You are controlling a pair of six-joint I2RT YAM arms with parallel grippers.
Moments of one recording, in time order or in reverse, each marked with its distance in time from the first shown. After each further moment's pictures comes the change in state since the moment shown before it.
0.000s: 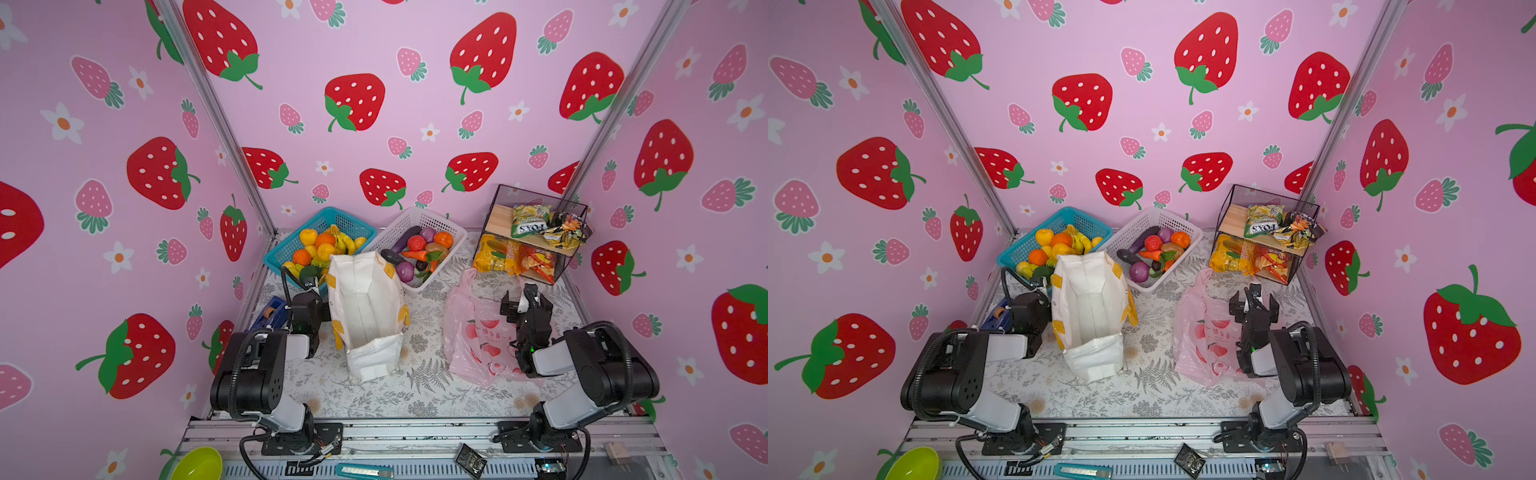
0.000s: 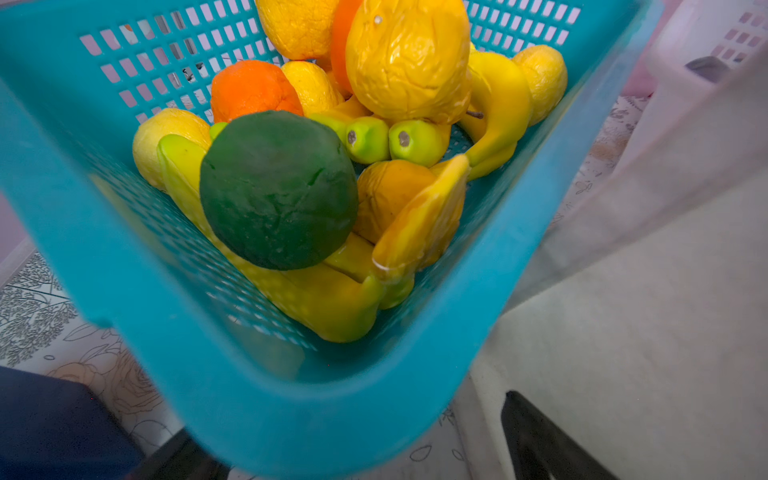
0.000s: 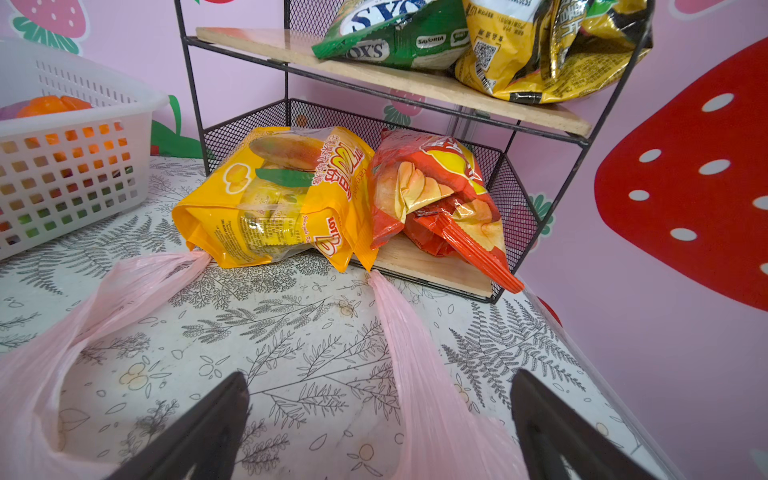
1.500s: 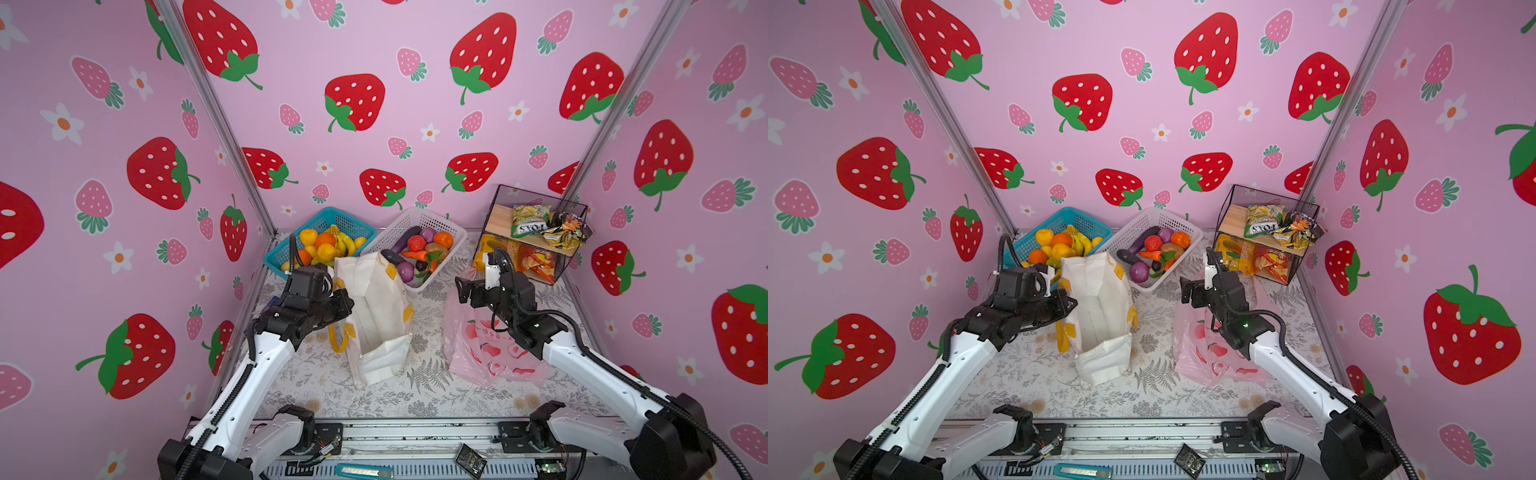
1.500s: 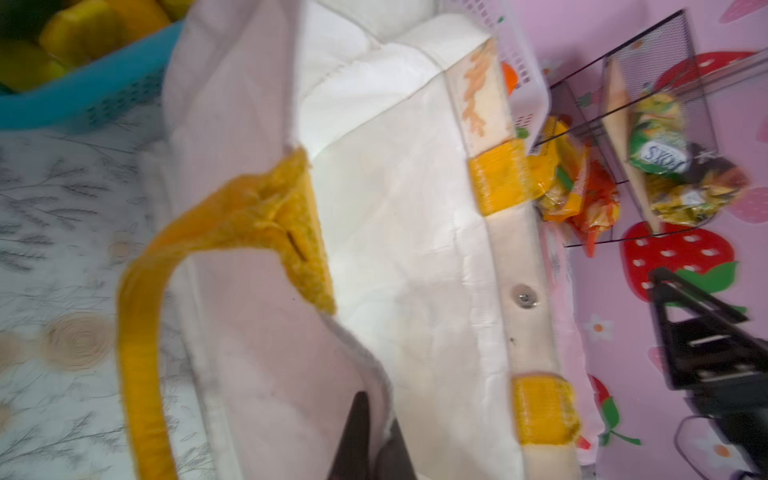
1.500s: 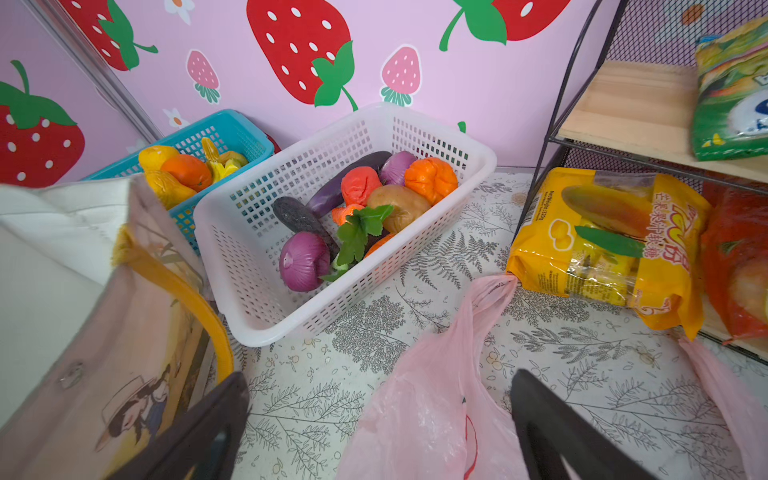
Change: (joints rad) left arm -0.269 -0.512 0.520 -1.275 0.385 -0.560; right arm 0.406 -0.464 0.519 -1.189 -0.228 0.343
